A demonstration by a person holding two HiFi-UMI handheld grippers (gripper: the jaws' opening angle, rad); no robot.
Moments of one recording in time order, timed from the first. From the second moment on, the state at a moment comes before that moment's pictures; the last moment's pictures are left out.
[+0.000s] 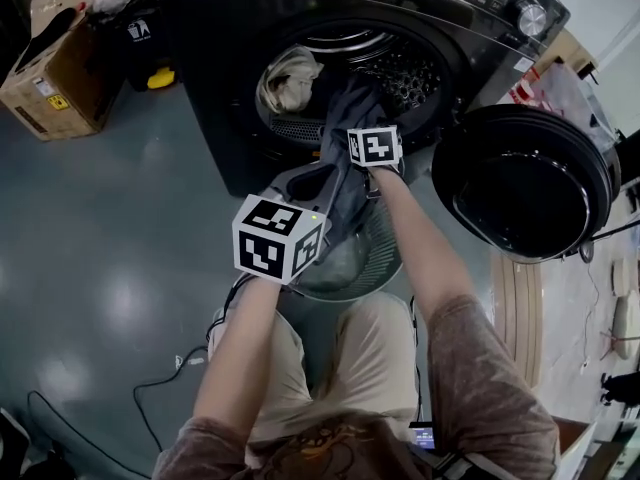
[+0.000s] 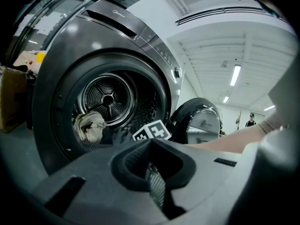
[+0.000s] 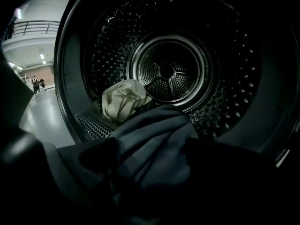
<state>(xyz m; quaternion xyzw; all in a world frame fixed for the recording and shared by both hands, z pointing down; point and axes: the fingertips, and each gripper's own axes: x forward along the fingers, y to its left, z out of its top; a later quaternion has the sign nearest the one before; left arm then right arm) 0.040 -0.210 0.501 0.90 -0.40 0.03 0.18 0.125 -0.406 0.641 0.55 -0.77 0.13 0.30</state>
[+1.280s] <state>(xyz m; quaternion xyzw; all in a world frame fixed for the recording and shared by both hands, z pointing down) 0.025 -0.212 0.517 0.88 -0.43 0.06 0.18 0.113 -0.214 0.571 0.45 -0.85 0.10 0.25</state>
